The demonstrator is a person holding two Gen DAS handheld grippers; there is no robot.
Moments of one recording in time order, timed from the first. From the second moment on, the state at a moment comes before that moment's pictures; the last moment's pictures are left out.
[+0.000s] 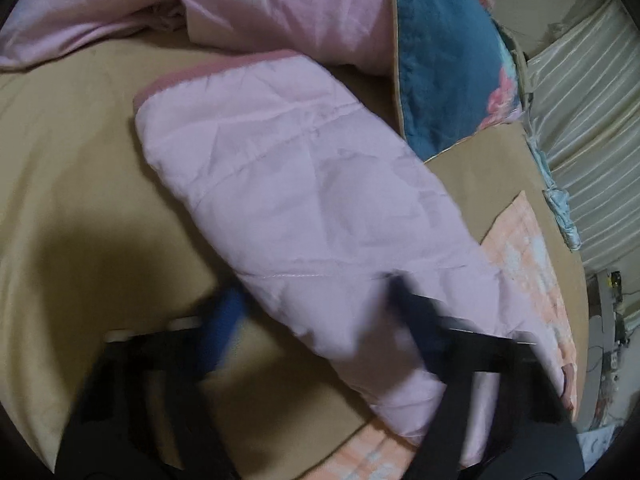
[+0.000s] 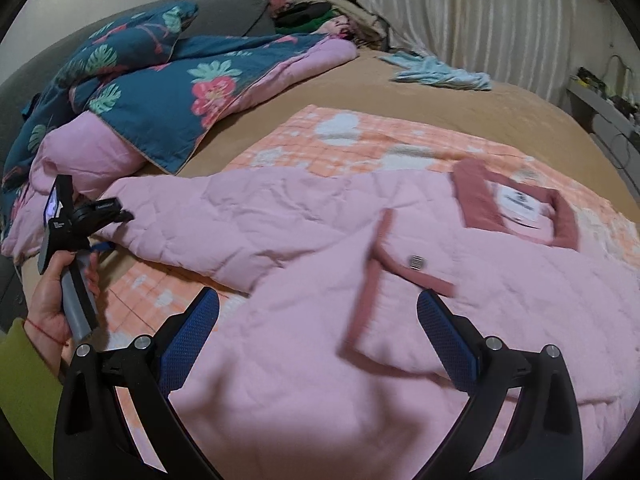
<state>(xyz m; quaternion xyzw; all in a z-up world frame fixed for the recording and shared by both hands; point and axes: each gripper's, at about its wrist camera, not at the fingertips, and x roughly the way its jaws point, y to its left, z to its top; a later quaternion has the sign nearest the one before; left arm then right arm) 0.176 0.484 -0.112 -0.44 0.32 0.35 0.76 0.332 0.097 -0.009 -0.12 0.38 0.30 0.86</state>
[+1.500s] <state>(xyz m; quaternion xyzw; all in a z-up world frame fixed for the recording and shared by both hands) 0.241 0.201 0.150 -0.17 0.19 0.15 0.95 0.291 -0.141 0.052 -0.01 0.35 0.16 0.92</state>
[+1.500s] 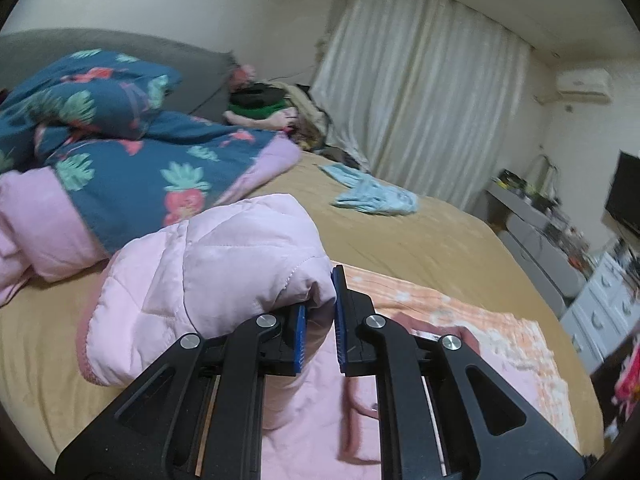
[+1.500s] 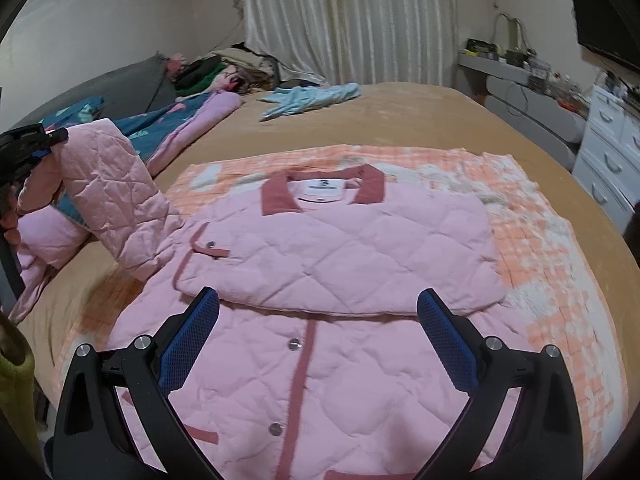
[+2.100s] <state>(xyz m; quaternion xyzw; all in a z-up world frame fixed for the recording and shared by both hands) 0.315 0.038 0.116 0.01 0.25 0.04 0.97 0.296 -0.240 0.039 0.07 0.35 0.10 0.93</state>
